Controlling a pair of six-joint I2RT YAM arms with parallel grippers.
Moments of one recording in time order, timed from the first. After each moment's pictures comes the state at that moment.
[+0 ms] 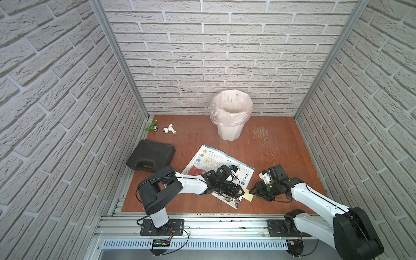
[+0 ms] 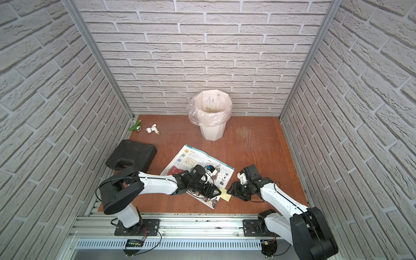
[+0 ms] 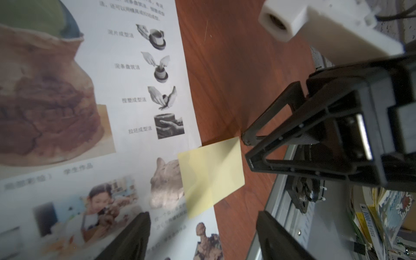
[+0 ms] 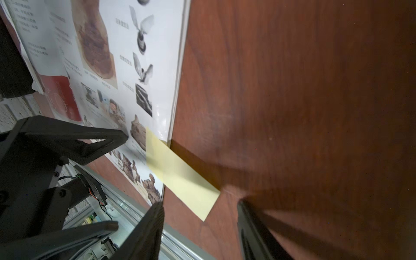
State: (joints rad) left arm -0.93 1.70 0.72 0.19 0.43 -0.60; right arm 0.26 1.10 0.39 -0.55 -0.54 0.67
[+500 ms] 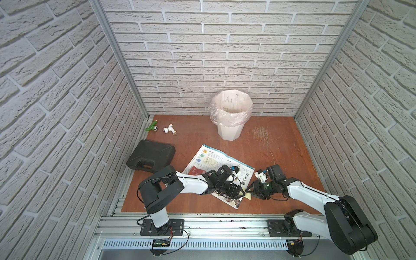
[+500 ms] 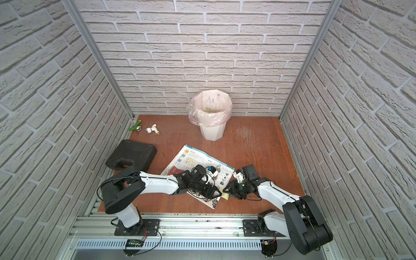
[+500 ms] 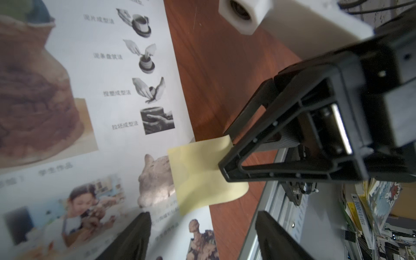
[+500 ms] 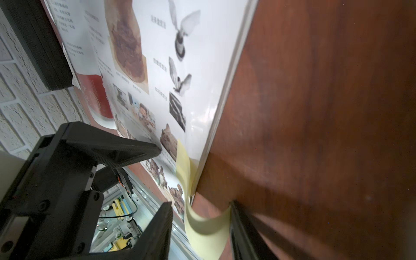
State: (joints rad) left arm -0.93 1.72 0.73 0.18 0.47 -0.59; right arm 0.27 1.21 0.35 -0.34 -0.67 0.73
